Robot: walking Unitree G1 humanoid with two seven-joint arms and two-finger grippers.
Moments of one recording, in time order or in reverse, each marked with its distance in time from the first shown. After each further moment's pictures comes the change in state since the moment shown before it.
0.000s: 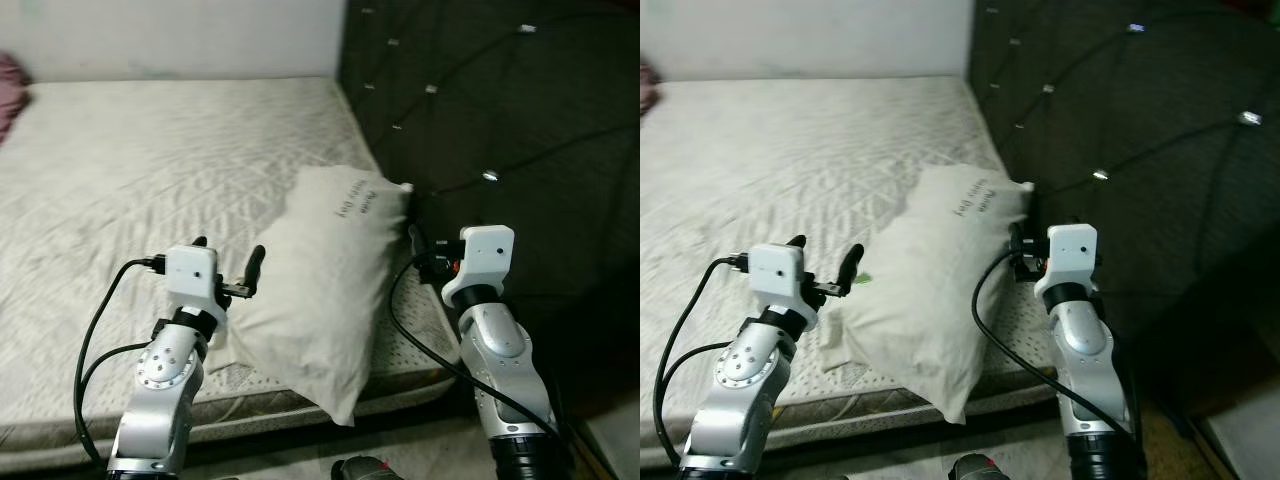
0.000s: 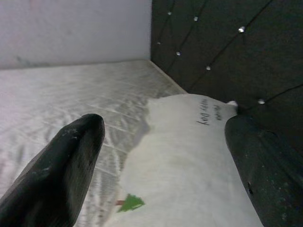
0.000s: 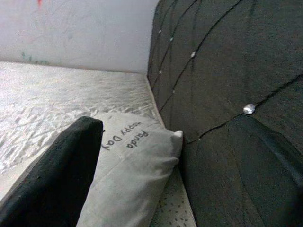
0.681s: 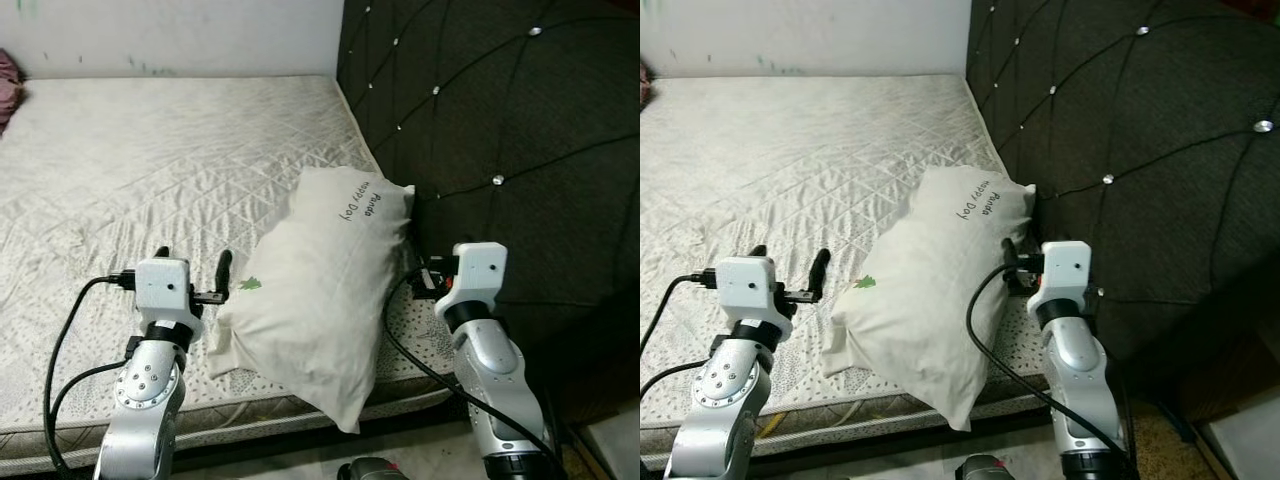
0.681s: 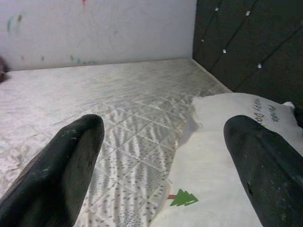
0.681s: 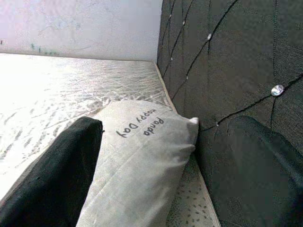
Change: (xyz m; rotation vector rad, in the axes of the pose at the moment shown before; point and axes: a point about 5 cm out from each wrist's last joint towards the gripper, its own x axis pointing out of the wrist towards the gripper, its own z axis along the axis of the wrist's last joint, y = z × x) left arm -0.020 0.019 -0.002 0.081 -0.007 0.181; right arm -0.013 0.006 -0.014 0.042 0.051 0.016
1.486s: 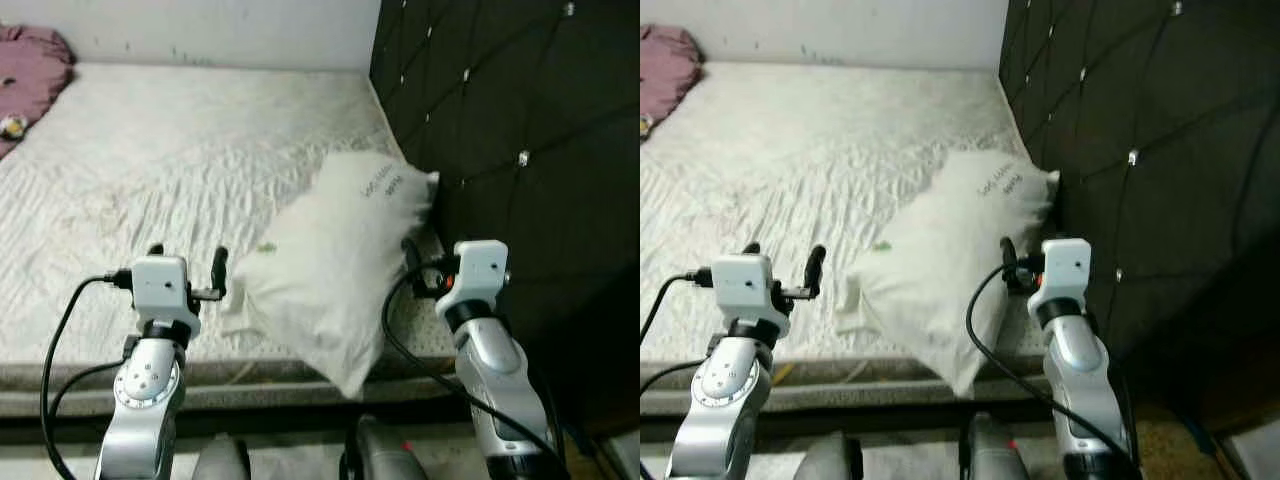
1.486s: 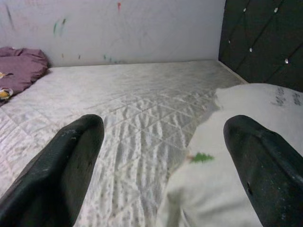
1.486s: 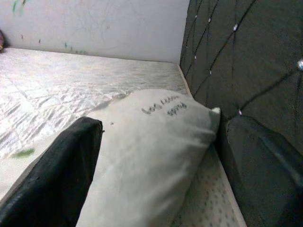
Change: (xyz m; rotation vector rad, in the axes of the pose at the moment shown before) left arm 0.002 0.001 0.005 0.013 -0.026 0.031; right arm 0.000 0.000 0.005 0.000 -0.009 0.017
